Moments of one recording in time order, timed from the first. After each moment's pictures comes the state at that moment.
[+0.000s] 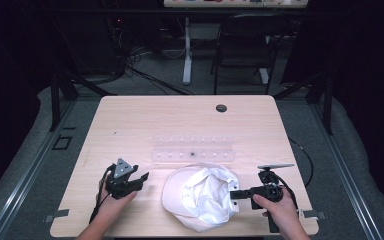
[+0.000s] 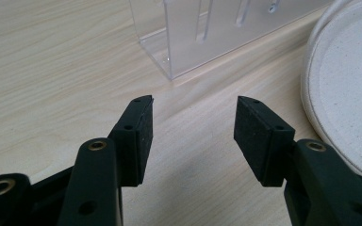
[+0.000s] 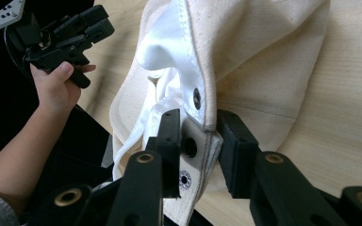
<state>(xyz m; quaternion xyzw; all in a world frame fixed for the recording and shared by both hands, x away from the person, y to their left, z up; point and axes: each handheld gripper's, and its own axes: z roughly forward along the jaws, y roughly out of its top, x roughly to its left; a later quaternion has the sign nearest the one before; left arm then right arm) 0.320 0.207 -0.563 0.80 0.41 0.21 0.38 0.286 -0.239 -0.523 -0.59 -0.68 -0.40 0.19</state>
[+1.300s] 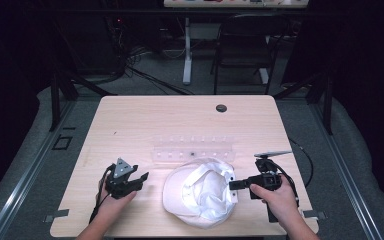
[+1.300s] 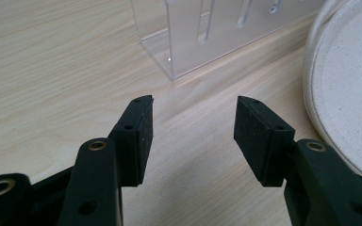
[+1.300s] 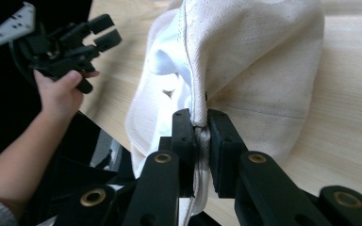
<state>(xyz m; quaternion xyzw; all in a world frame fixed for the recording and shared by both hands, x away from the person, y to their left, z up) 0.320 0.207 -0.563 0.80 0.42 0.21 0.39 0.300 -0.227 -0.481 -0.59 -0.70 -0.38 0.17</state>
